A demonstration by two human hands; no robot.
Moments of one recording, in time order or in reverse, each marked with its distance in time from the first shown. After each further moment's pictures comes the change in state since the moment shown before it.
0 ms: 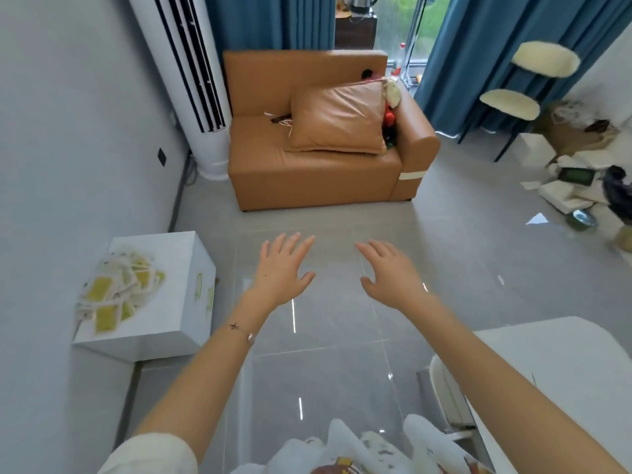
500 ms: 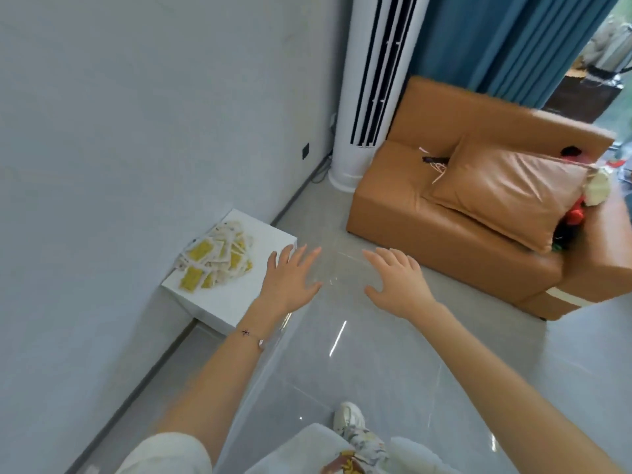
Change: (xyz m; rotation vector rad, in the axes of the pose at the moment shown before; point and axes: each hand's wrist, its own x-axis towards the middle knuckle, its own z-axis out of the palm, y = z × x) left_hand 0.054 -0.201 -0.003 -0.036 0.060 -0.588; right_hand 0.277 -0.141 0.009 -0.144 -0.106 -0.540
